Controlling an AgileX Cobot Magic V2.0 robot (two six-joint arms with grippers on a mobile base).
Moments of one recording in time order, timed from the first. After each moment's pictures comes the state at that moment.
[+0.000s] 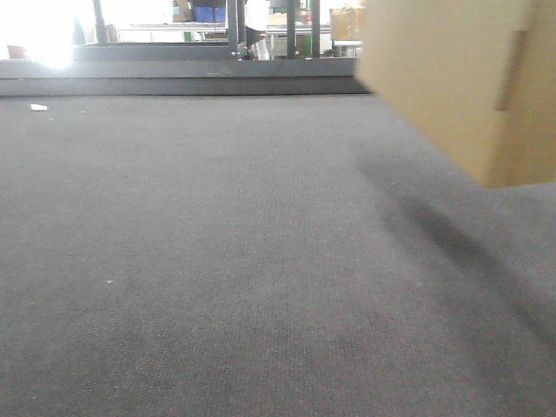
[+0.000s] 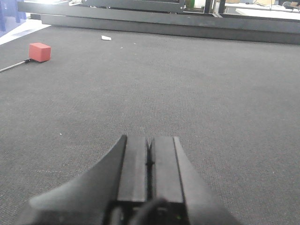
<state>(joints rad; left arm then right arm) 0.00 -0.01 0.03 -0.08 0.11 0.05 0.40 1.45 -1.50 -0.15 1.03 0.31</state>
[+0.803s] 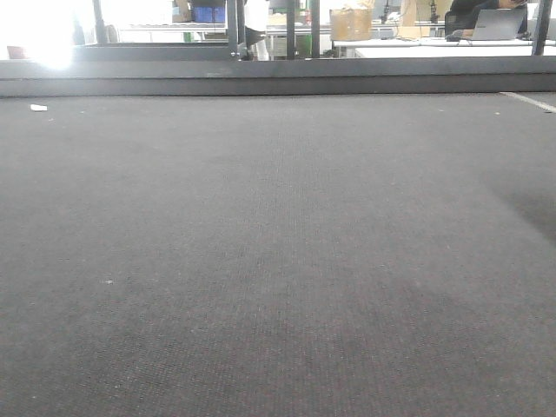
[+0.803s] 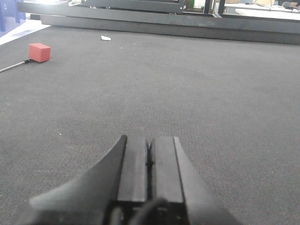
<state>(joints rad) 0.00 -0.01 0.03 -0.08 0.11 0.05 0.31 0.51 -0.93 -0.15 0.91 0.21</state>
